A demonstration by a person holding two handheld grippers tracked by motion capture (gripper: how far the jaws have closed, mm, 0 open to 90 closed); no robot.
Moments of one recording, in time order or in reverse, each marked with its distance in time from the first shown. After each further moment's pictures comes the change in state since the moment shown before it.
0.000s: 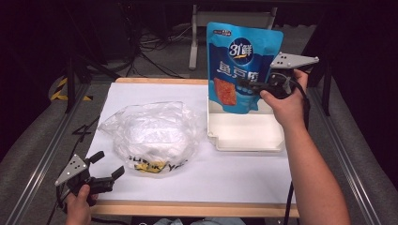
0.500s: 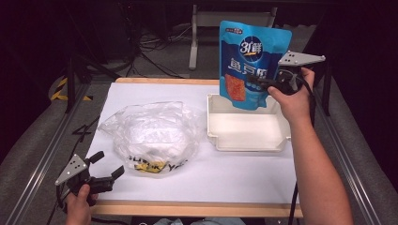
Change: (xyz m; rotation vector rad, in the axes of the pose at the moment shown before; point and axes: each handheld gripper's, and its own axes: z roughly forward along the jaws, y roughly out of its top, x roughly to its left) left arm 0.001 -0.001 0.000 0.004 0.005 -0.004; right arm -0.030 -0.016 -0.004 0.022 -0.073 0.017
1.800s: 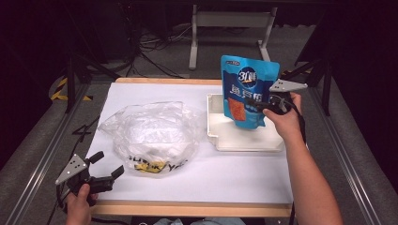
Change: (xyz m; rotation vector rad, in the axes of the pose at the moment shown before) left arm 0.002 -0.001 0.001 0.008 0.003 -0.013; right arm -0.011 -0.095 0.028 0.095 -0.025 0.046
